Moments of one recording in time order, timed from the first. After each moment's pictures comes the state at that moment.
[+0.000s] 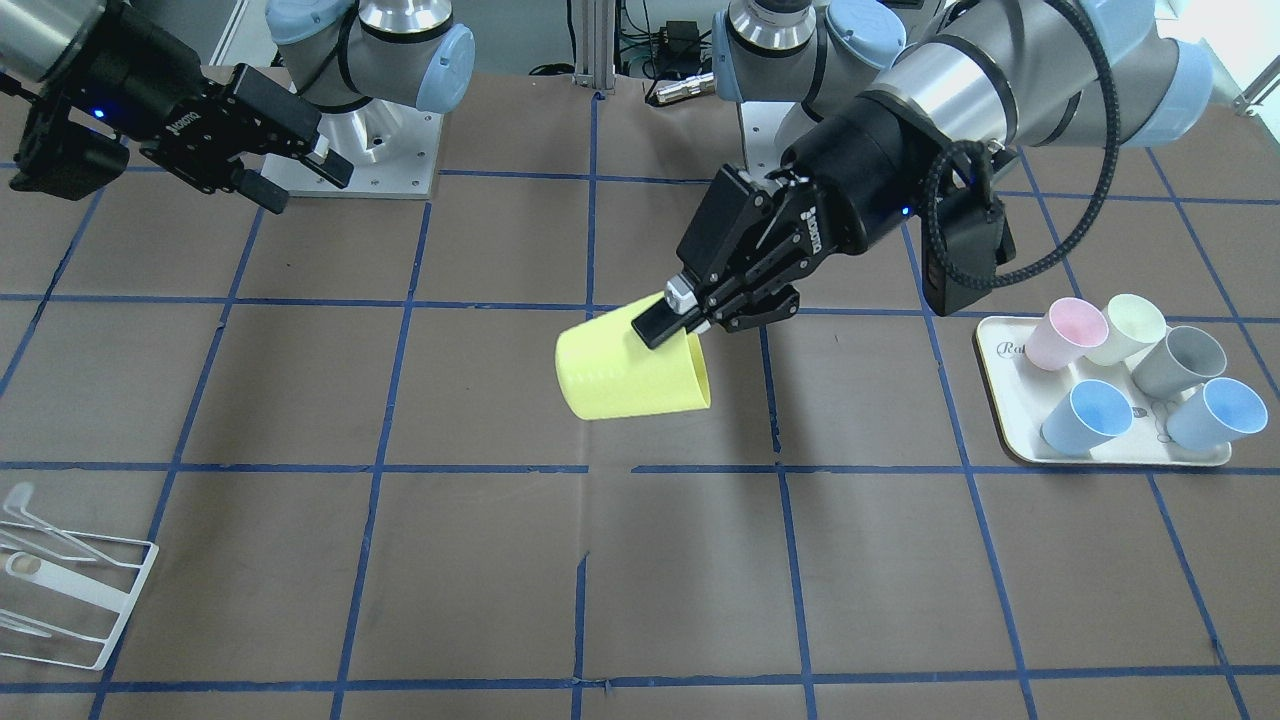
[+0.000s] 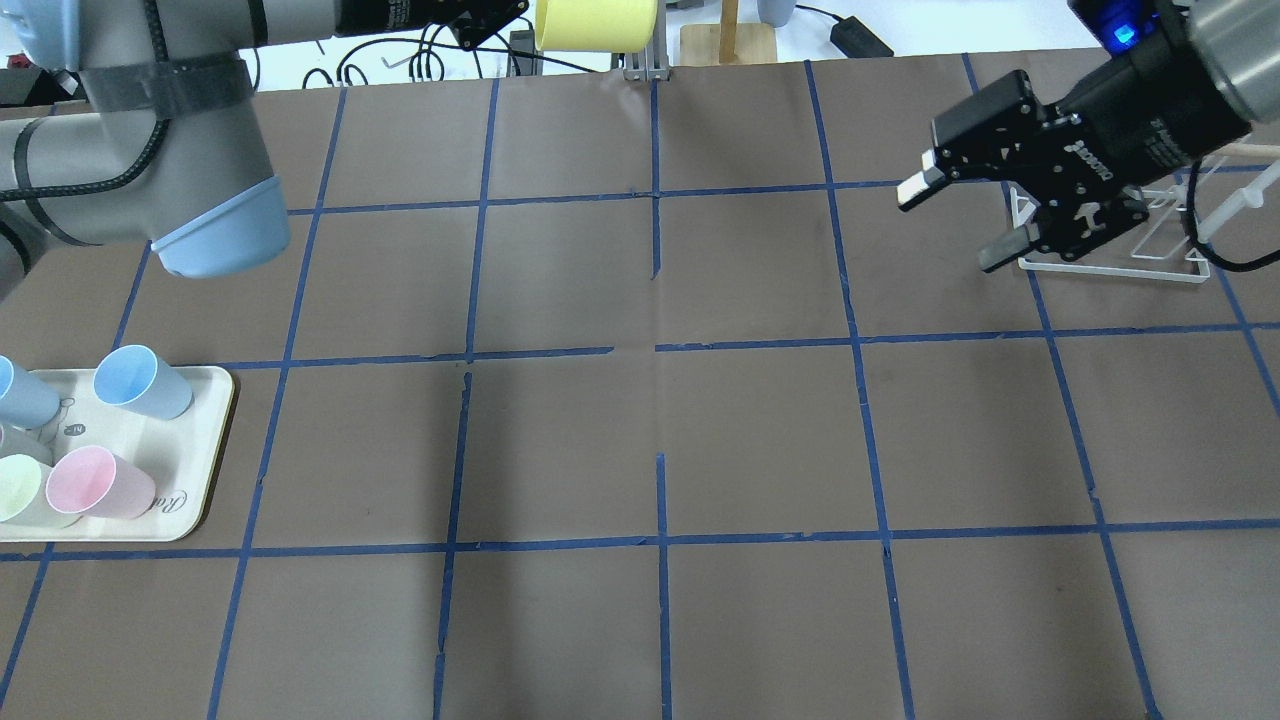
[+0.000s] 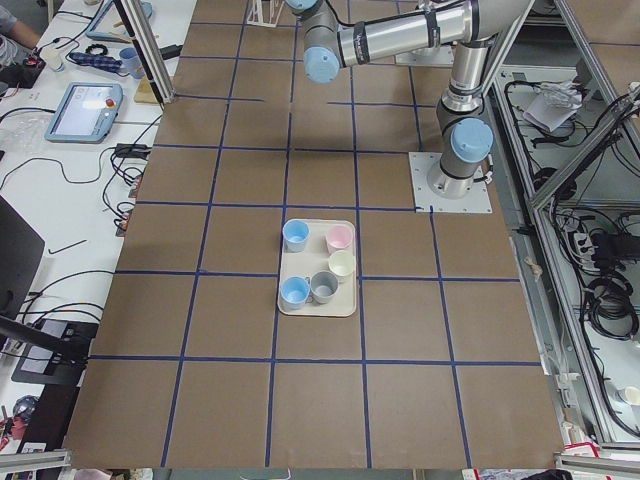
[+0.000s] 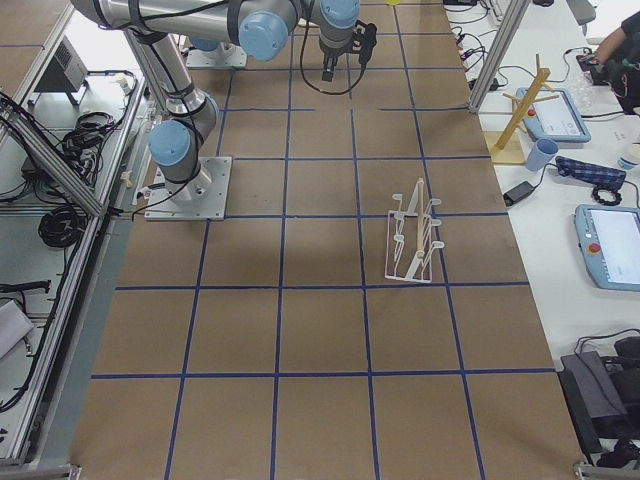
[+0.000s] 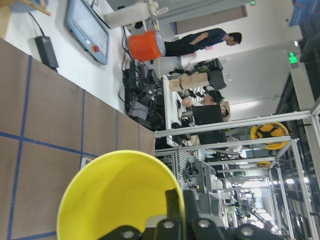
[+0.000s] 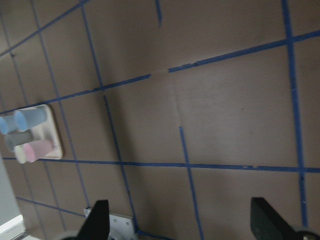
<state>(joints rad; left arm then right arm) -1.54 -1.74 -1.69 -0.40 0.69 -0.83 1.27 -1.69 1.64 -1.31 -1.08 -0.14</state>
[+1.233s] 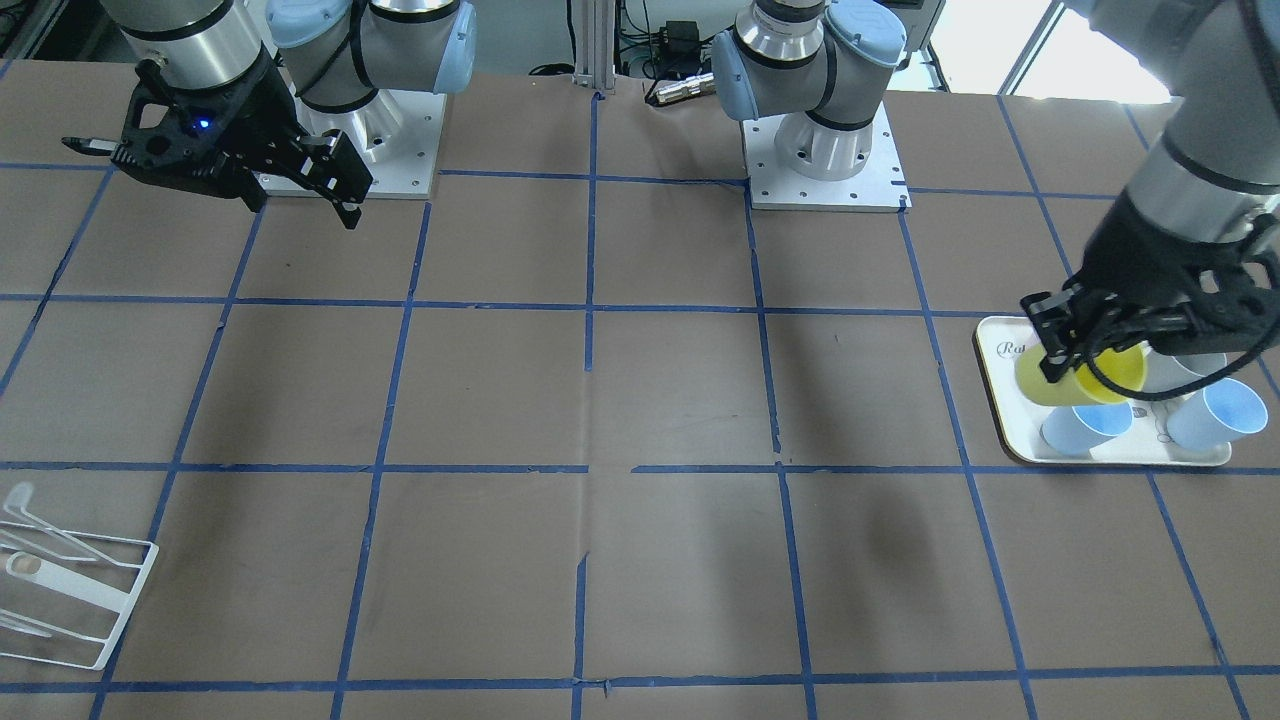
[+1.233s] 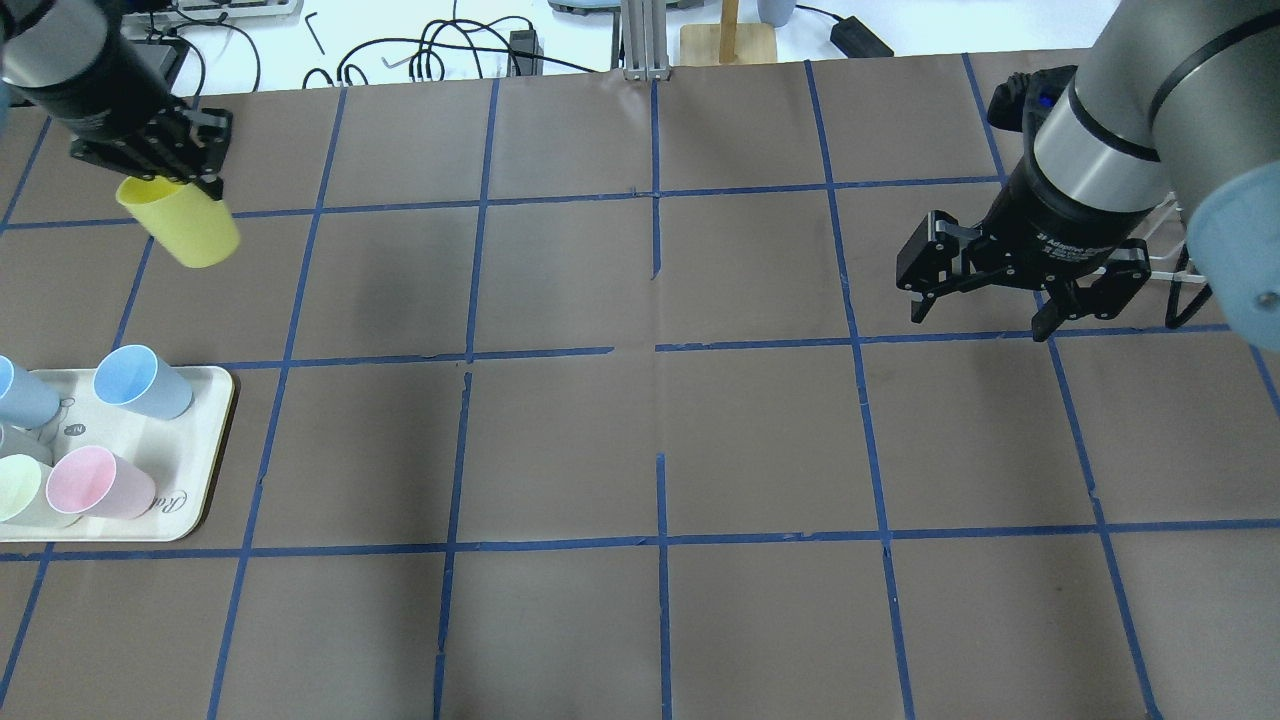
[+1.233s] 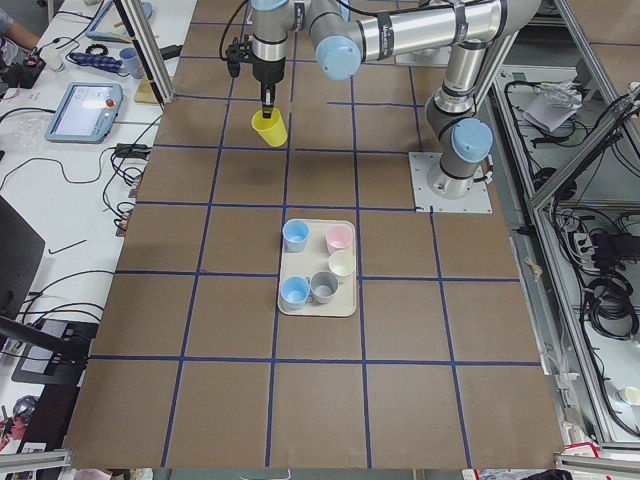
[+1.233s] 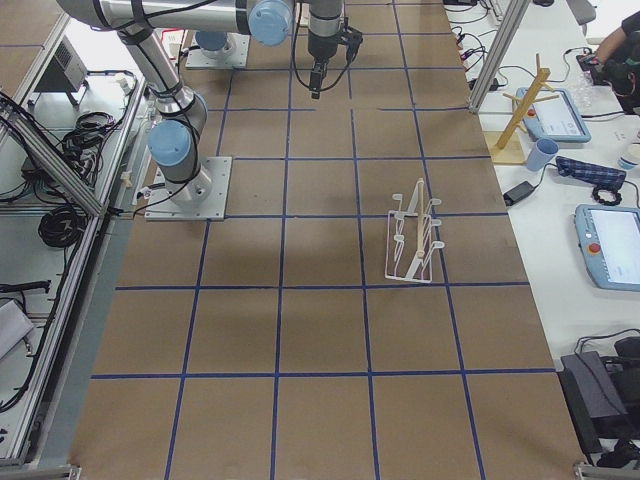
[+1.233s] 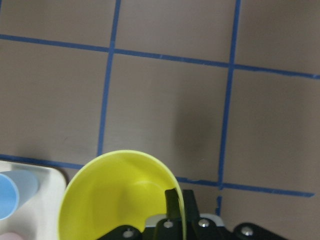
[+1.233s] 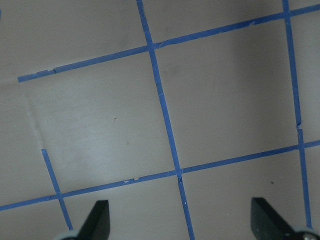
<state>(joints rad) -1.25 -1.67 -1.55 -1.39 1.58 0.29 1.51 -1.73 1.79 -1.59 -1.54 0.15</state>
